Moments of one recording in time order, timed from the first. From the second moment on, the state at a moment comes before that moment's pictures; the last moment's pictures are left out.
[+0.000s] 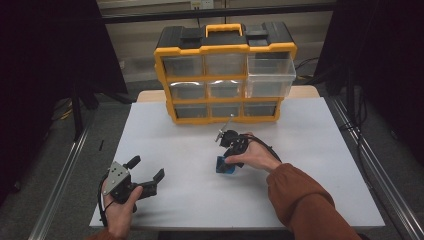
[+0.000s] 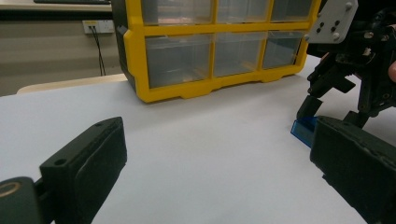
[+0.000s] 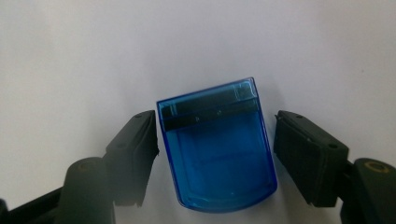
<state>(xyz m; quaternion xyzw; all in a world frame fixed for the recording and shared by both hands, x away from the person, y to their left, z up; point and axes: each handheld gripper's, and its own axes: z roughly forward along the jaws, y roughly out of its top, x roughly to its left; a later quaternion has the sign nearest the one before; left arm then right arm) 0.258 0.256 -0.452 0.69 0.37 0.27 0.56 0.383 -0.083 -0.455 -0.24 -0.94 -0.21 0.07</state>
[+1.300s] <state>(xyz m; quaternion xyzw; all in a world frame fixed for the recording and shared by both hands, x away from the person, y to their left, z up) 0.258 0.256 -0.452 0.69 0.38 0.27 0.56 0.378 -0.083 -0.452 -0.24 -0.95 -0.22 0.05</state>
